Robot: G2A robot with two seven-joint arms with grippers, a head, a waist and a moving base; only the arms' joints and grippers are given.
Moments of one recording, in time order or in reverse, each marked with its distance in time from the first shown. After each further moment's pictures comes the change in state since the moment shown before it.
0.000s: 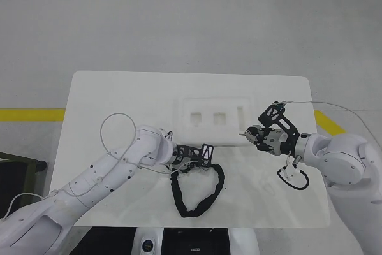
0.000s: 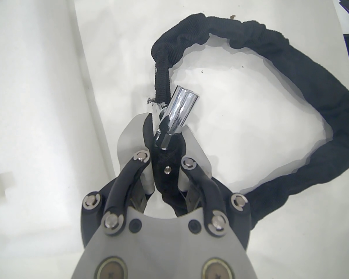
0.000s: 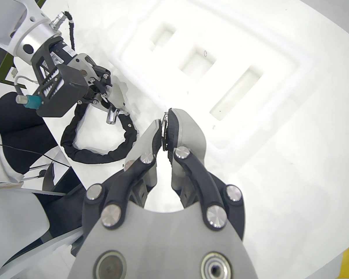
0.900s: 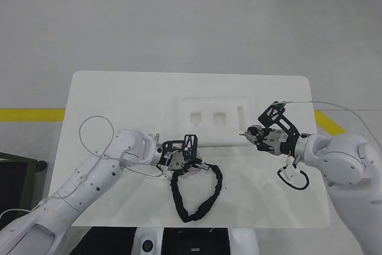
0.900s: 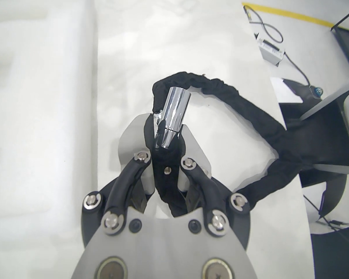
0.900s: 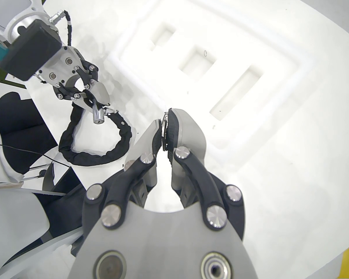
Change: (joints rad) left arm 0.119 0.052 -0.163 0.057 -0.220 -0.084 0.206; right arm 0.000 0.000 0.000 0.000 0.000 0.000 0.000
